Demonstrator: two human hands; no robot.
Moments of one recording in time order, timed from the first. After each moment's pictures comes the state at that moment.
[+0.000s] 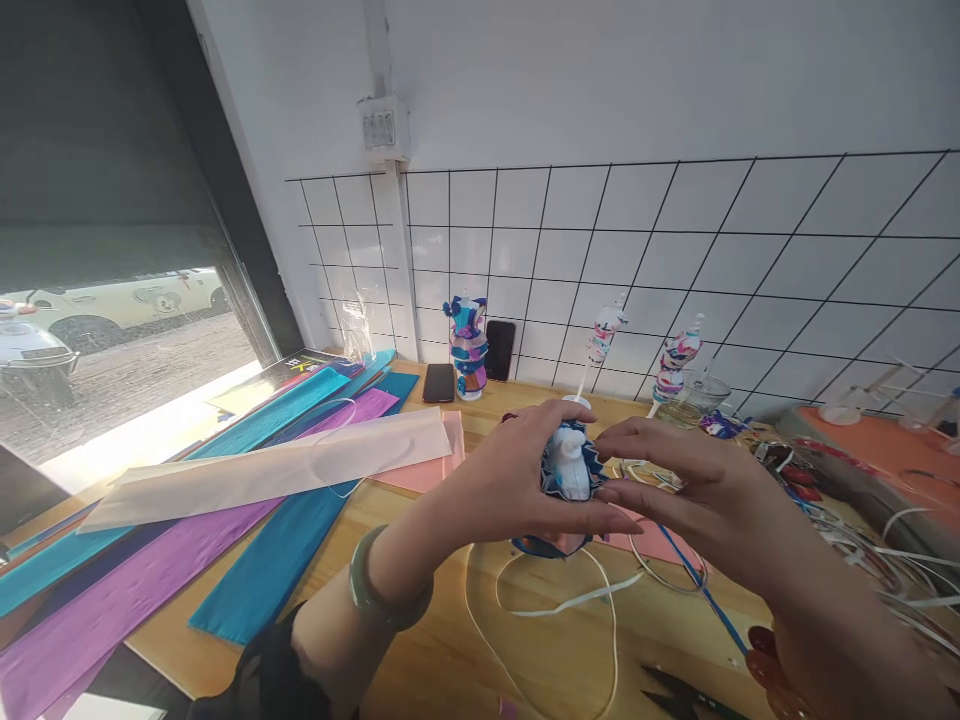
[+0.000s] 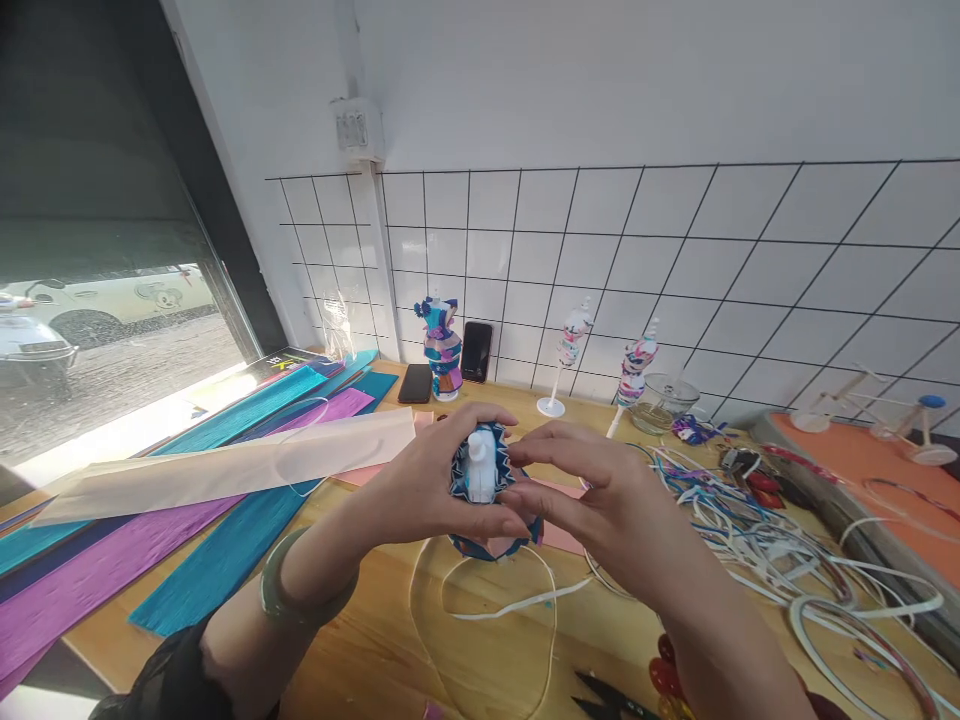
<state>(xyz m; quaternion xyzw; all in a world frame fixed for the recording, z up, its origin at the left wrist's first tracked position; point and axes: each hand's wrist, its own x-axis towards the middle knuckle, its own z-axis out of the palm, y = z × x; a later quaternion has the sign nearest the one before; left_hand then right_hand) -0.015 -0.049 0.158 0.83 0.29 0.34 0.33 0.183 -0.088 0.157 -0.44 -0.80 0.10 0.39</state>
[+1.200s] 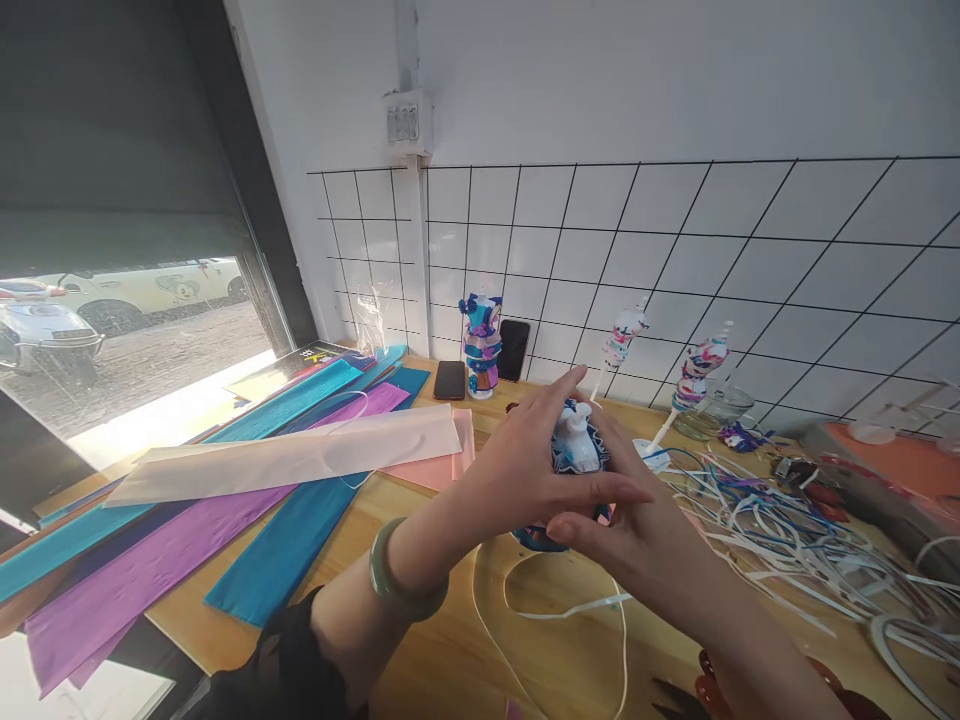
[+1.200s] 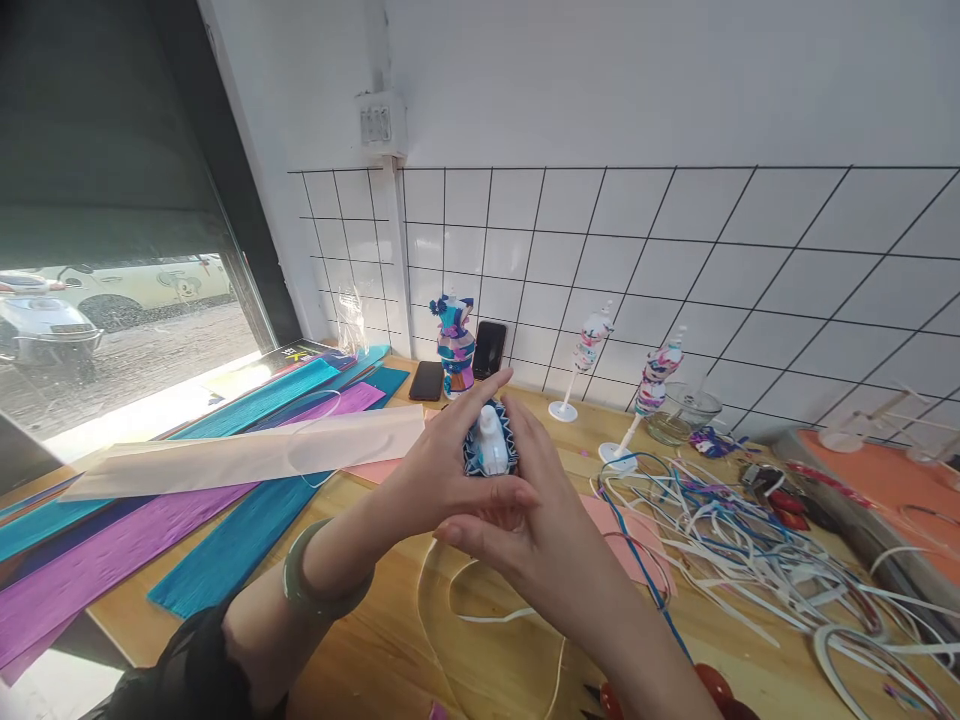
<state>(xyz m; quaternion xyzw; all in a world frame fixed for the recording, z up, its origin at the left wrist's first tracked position) -0.014 -0.041 0.147 0.79 0.30 0.43 0.32 0.131 -0.088 0.141 -0.44 -0.77 0.21 0.41</state>
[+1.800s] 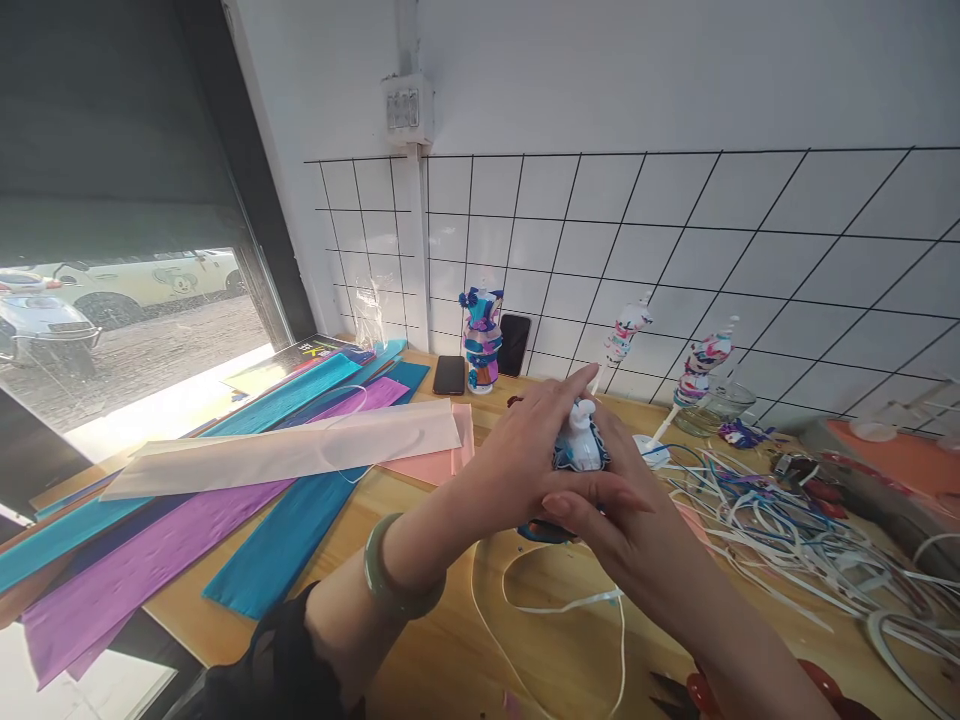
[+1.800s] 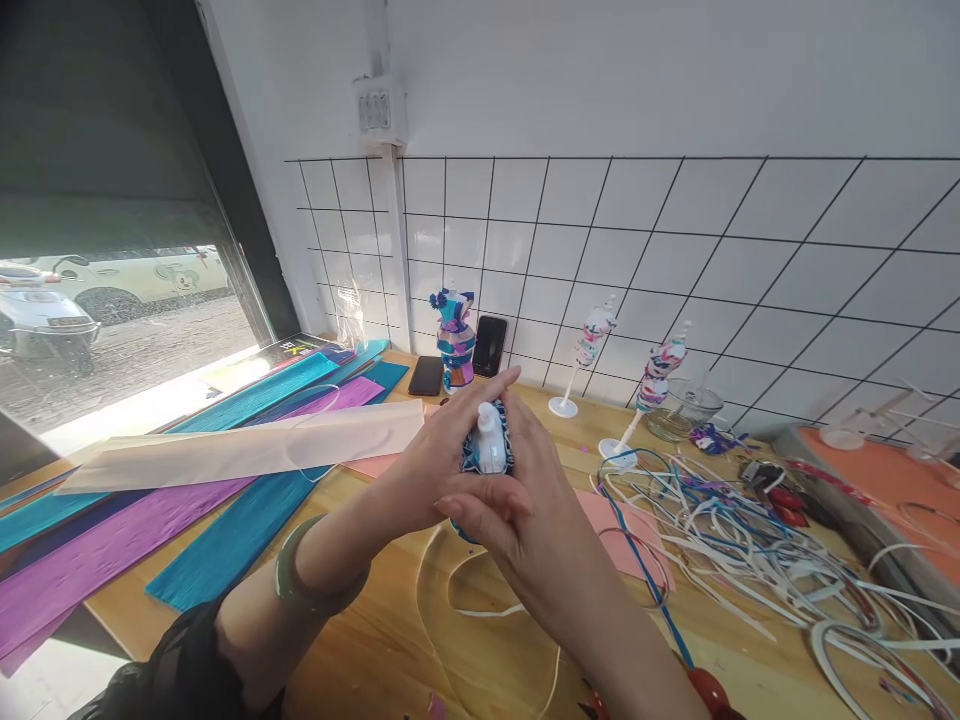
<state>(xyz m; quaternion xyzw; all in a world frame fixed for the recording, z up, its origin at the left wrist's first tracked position) -0.017 -0.037 0.147 0.82 0.26 0.42 0.30 0.124 -0.088 0.139 -0.46 -0.77 0.15 0.42</state>
